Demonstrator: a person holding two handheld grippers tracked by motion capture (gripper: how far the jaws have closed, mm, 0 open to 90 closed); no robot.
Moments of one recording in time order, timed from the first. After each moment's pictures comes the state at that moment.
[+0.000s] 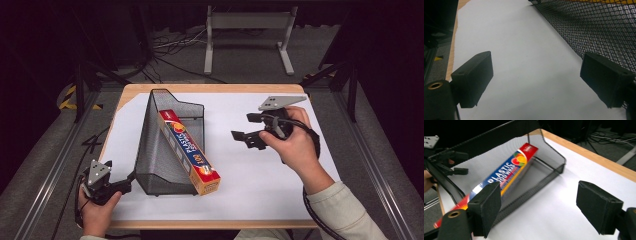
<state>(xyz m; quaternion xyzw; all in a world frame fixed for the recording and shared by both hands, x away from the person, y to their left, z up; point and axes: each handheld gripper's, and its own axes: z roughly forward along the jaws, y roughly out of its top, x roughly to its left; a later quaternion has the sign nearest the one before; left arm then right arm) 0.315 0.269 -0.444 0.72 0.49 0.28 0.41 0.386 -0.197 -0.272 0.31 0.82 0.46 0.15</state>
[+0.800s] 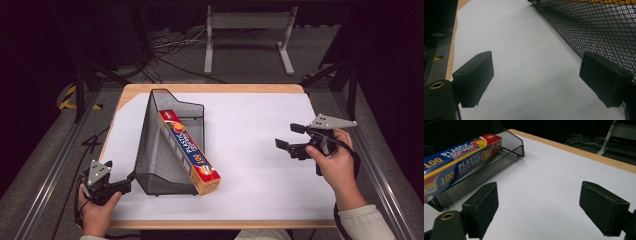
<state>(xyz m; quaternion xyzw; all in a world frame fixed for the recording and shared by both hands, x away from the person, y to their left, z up) 0.315 0.269 -0.443 0.72 0.49 0.28 0.41 0.377 -0.313 -0.335 0.36 0.77 0.48 0.19</state>
